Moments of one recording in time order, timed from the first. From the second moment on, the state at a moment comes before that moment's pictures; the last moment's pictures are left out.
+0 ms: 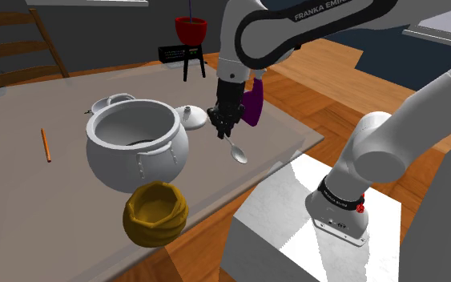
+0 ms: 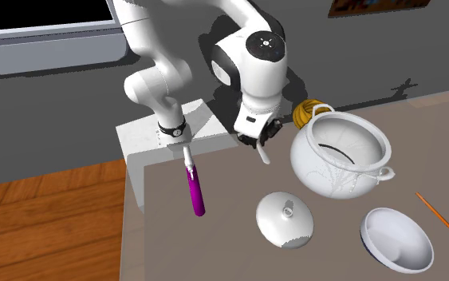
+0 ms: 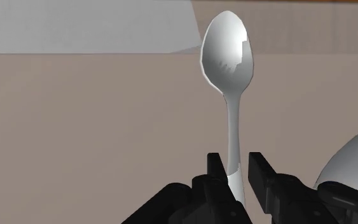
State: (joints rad) arm 0.11 -0.37 0.22 -2.48 0.32 2.05 0.39
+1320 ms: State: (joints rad) arm 0.13 -0.39 0.25 -2.27 0.31 1.84 0.50
